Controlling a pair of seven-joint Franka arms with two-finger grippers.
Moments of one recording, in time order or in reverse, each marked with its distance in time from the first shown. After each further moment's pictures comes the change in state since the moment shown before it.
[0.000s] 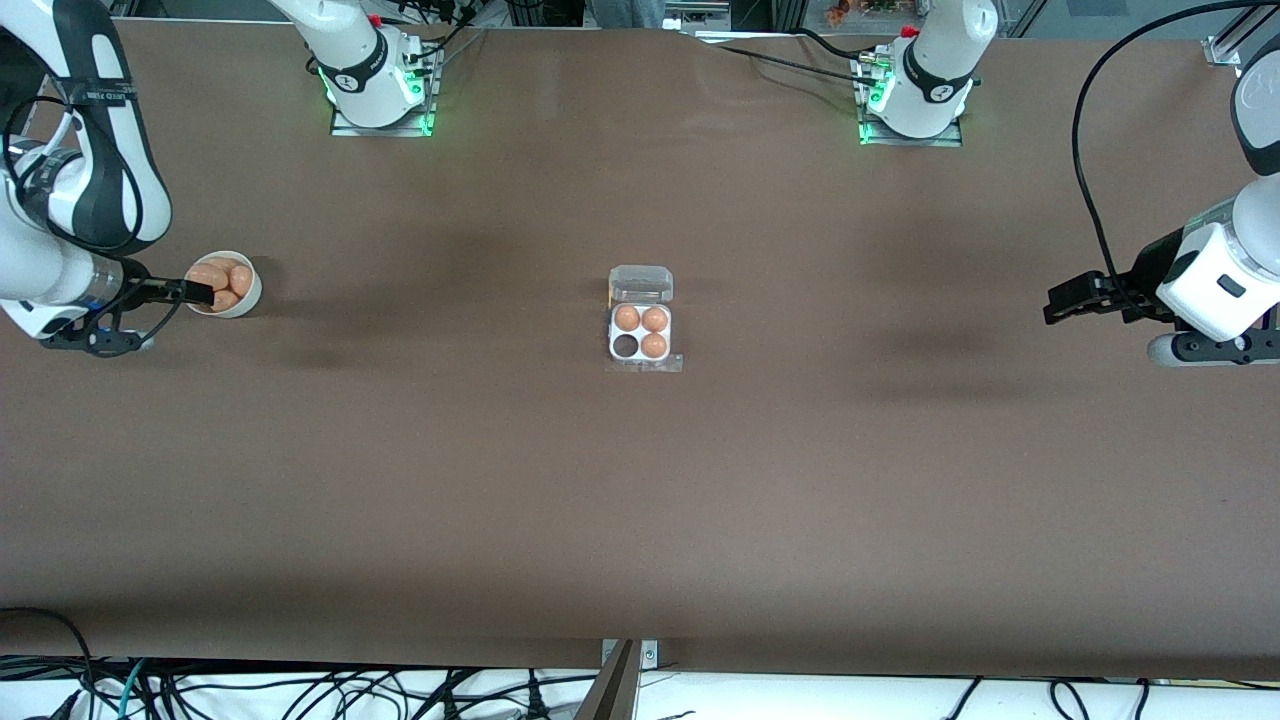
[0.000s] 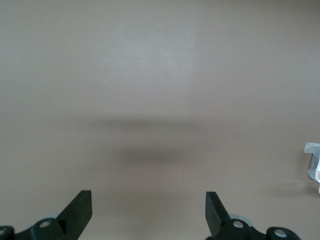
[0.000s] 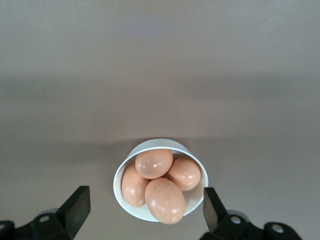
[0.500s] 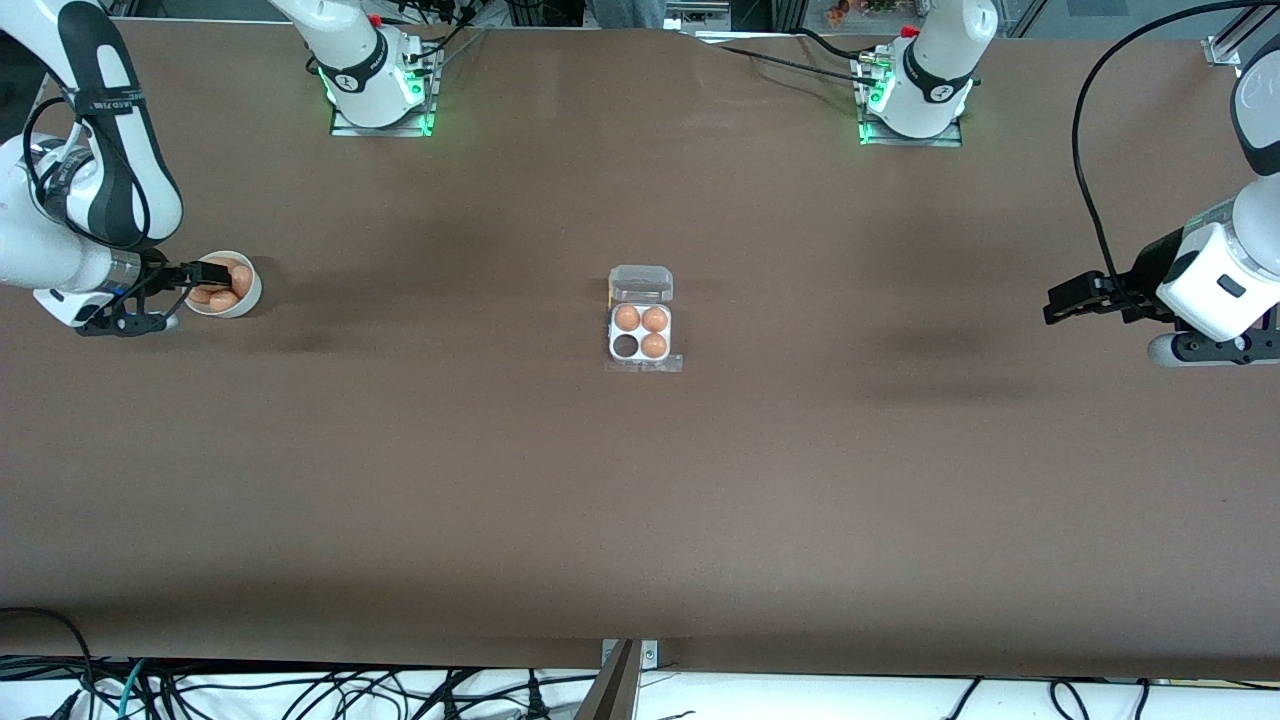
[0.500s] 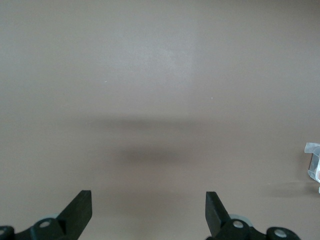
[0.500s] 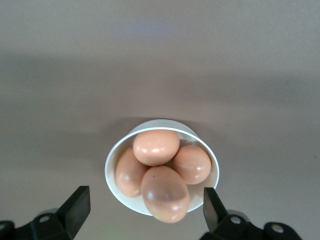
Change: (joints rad) left arm 0.000 0.000 0.000 0.000 0.000 0.000 0.000; right arm -0.003 0.022 -0.037 -0.052 0.024 0.011 -0.125
